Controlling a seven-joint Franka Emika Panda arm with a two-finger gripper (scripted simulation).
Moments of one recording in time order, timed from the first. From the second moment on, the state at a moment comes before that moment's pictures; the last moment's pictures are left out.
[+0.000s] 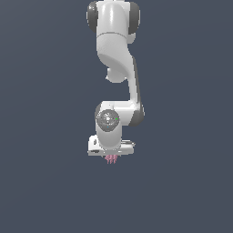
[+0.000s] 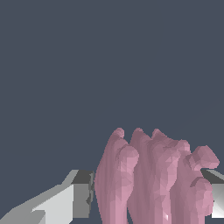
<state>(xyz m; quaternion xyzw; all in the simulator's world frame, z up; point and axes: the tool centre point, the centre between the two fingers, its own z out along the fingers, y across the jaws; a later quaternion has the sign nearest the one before) 0.090 -0.025 0.039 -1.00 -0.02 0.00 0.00</state>
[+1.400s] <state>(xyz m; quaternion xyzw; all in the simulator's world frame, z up) 0.034 0.090 0.150 -1.00 -0.02 0.00 0.00</state>
